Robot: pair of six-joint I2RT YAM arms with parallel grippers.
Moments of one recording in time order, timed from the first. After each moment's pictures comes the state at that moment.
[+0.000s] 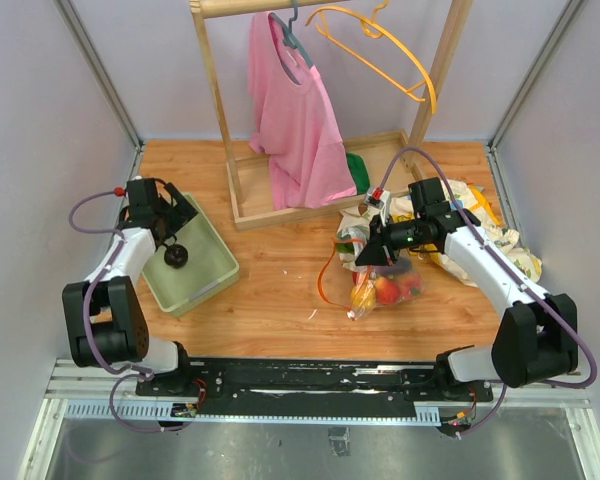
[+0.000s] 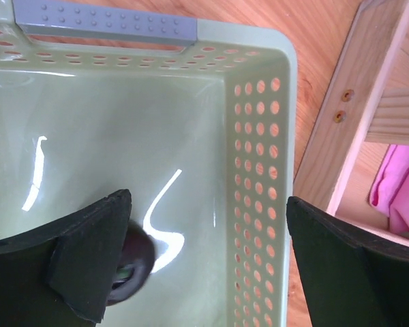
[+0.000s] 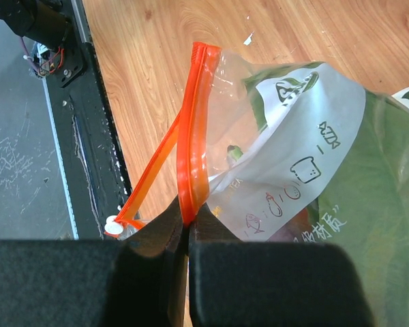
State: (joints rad) left arm 0.17 1.43 0.89 -0.20 -0.03 -0.58; right arm 0.27 1.36 1.02 -0.68 -0.96 -0.37
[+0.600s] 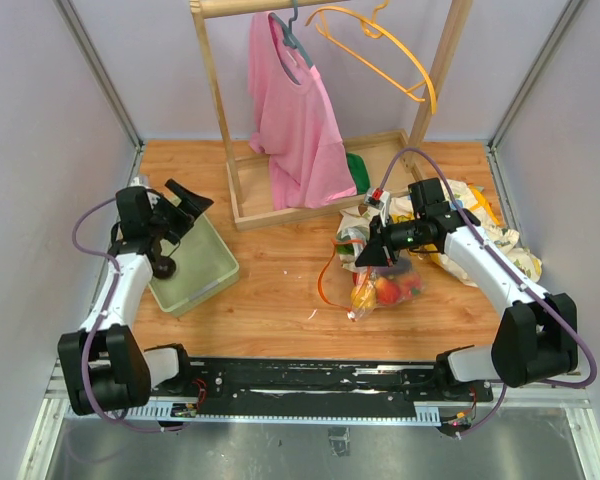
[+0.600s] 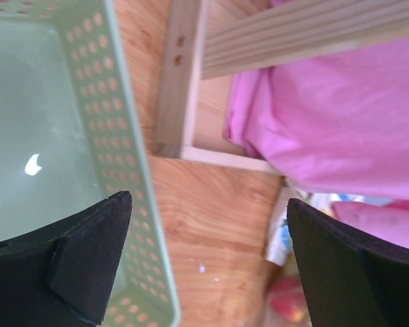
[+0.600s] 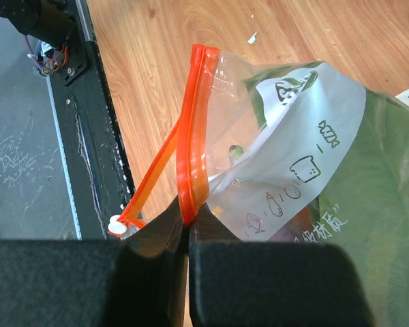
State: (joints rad) left arm 0.17 1.19 0.77 -0.10 0.33 -0.74; right arm 0.27 1.36 1.02 -0.69 -0.97 -0.38
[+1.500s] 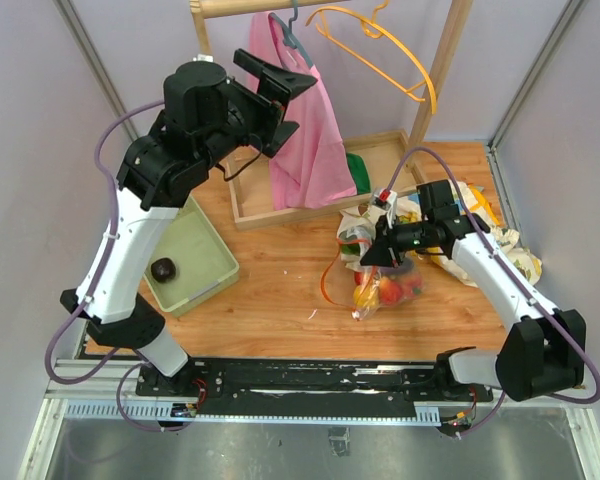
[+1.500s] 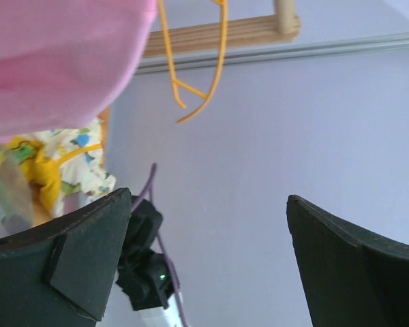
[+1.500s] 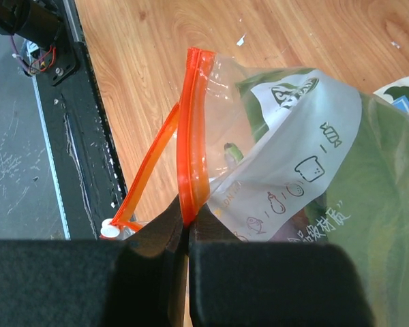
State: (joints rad) left arm -0.69 1.59 2.29 -0.88 -0.18 -1.37; right arm 0.25 1.29 1.01 -0.70 -0.95 -0.40
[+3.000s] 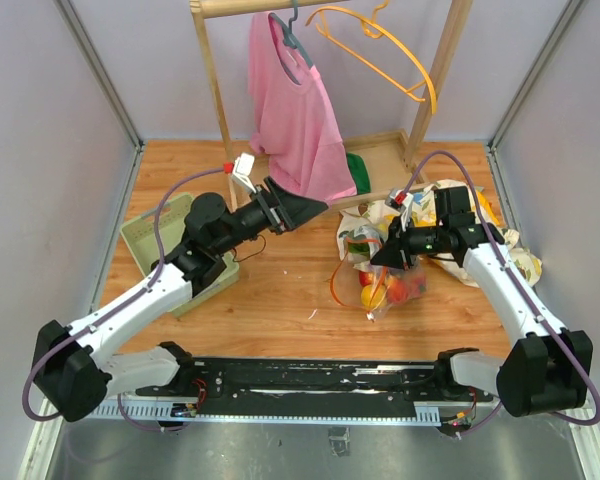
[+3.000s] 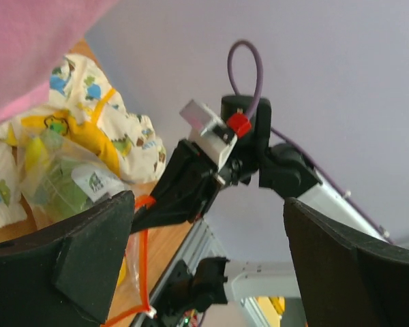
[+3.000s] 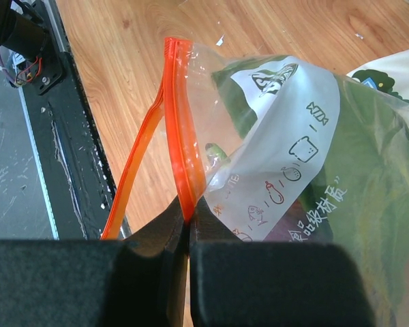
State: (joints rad) left arm -0.65 1.13 0.90 0.34 0.28 -1.02; right arm 0.16 1.20 0.94 -0.69 -0.96 -0.42
